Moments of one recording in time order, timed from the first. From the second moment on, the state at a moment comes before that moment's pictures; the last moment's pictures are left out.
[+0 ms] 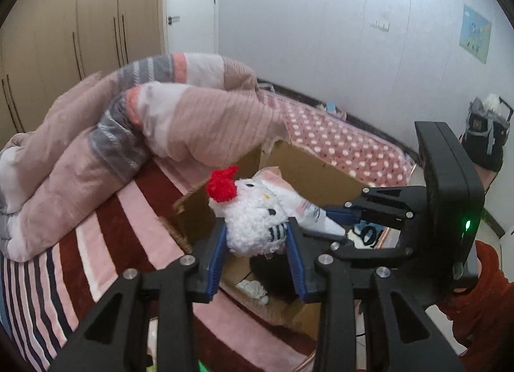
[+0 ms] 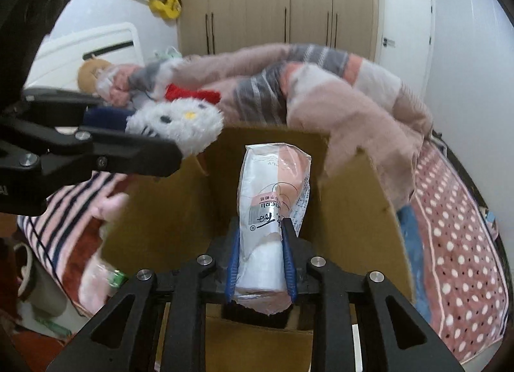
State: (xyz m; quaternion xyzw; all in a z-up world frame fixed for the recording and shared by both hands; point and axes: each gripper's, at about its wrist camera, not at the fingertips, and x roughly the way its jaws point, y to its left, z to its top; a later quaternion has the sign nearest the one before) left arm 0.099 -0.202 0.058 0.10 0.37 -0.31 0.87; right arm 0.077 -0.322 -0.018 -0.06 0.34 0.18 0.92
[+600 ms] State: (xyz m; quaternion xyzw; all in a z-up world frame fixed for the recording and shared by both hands) left arm 0.111 -0.211 0.038 0.11 0.38 -0.30 0.87; right arm 0.073 -0.327 -0.029 -0.08 0.34 0.17 0.92
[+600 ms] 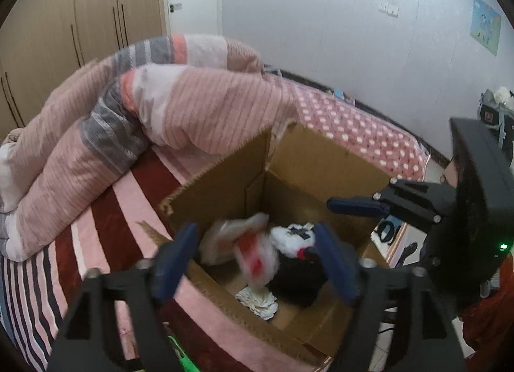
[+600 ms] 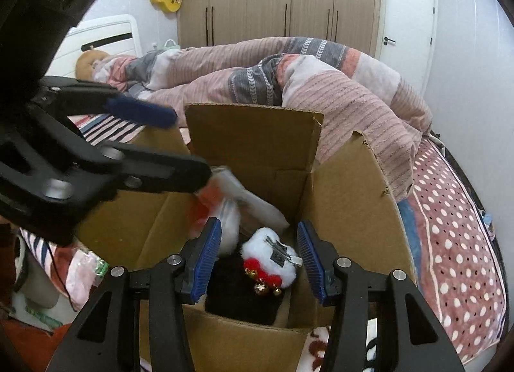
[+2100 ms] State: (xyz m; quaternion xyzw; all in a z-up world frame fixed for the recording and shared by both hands) left arm 0.055 0.091 -0.064 -0.02 0.37 -0.16 0.92; right arm 0.101 -0.104 -0.149 -0.07 0.51 0.25 0.82
